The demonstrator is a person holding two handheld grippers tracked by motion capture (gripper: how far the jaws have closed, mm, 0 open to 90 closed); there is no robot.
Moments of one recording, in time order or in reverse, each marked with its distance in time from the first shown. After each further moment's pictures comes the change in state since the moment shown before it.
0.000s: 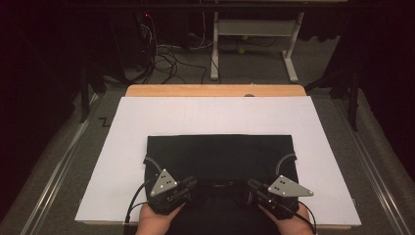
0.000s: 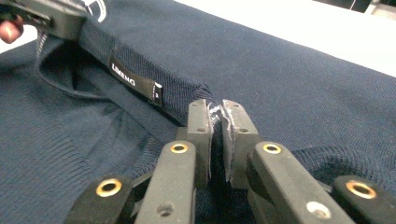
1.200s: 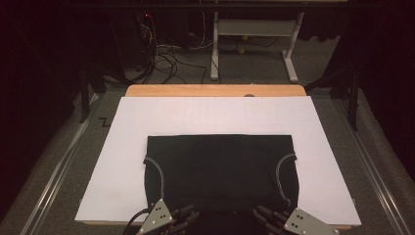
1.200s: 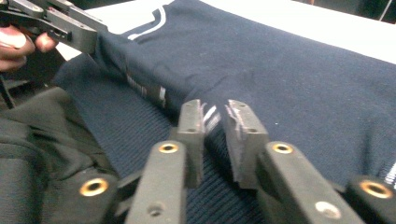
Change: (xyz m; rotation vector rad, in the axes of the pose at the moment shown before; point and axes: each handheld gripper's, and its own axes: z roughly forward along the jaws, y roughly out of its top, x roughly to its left) left arm -0.047 -0.029 -0.046 -0.009 -0.119 0.023; right arm 0.036 -0.022 -0.062 -0.047 0.093 -0.025
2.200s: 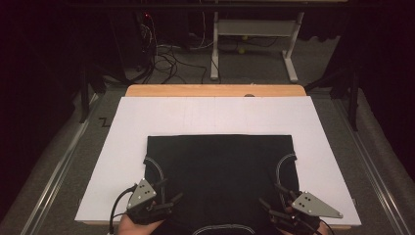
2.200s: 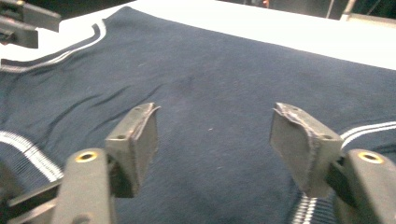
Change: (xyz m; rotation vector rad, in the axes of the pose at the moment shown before) left arm 0.071 0.003 -0.006 0.004 0.189 -0.007; right arm -0.042 -0.007 0.013 -0.045 -0.144 0.102
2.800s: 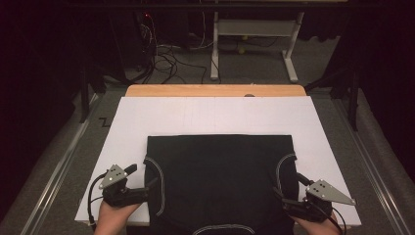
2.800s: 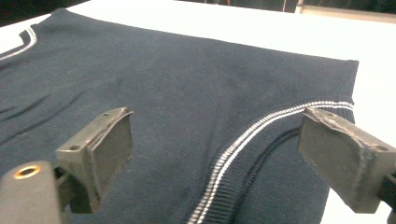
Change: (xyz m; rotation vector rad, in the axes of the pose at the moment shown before) left arm 0.068 -0.003 -0.019 -0.049 0.092 -0.131; right arm -0.046 -0.004 0.002 0.008 -0.124 0.061
